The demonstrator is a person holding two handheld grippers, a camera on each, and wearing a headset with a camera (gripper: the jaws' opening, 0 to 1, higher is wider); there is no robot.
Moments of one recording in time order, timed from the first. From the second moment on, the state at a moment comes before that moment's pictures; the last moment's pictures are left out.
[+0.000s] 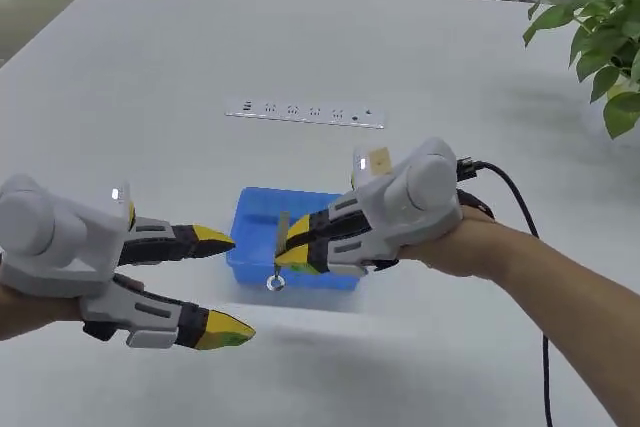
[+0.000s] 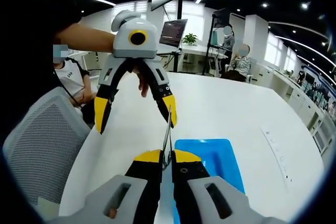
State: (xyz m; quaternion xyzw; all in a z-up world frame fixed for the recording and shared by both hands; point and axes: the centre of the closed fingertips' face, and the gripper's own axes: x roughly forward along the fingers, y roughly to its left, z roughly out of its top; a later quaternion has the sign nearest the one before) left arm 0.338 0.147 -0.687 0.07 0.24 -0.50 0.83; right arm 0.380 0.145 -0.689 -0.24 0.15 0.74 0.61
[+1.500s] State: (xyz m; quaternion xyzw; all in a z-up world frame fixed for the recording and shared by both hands) left arm 0.388 0.156 -0.676 0.06 0.20 -0.46 0.86; right arm 0.437 0.153 -0.726 -0.25 0.15 0.72 0.63
